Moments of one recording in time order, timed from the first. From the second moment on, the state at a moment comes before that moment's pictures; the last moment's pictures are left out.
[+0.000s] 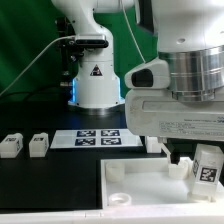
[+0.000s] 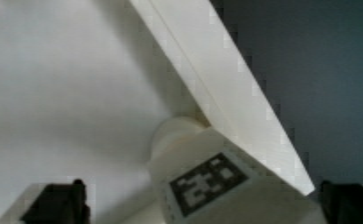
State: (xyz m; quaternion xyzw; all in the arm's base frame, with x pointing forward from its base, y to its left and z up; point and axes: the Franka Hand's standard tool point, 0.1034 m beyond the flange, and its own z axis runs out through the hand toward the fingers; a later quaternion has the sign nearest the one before) arm 0.623 0.121 0.073 -0.98 0.18 0.03 0.05
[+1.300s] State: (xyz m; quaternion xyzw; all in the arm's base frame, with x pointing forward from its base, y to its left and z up) arm 0.629 0.125 0.070 -0.80 0.59 0.04 0.08
